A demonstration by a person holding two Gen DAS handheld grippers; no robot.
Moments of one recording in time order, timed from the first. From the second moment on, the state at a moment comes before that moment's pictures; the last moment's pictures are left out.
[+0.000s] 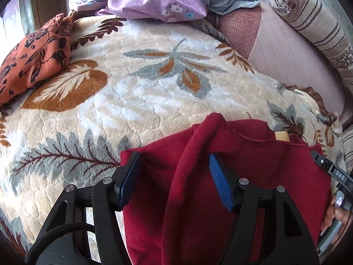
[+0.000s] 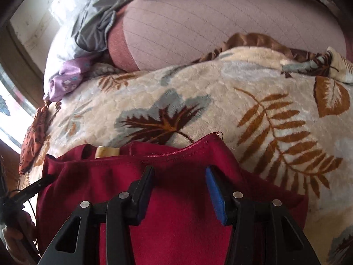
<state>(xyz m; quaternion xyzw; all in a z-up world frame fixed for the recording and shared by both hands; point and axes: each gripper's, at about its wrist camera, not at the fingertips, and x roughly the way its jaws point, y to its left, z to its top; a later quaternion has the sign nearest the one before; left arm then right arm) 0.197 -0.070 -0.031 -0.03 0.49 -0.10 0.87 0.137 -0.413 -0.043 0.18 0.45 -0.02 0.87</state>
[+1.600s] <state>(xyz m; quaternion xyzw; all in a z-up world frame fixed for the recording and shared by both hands) 0.017 -0.005 -0.034 -0.02 0.51 -0.23 0.83 -0.082 -0.401 -0.029 0.08 0.46 0.01 0.89</state>
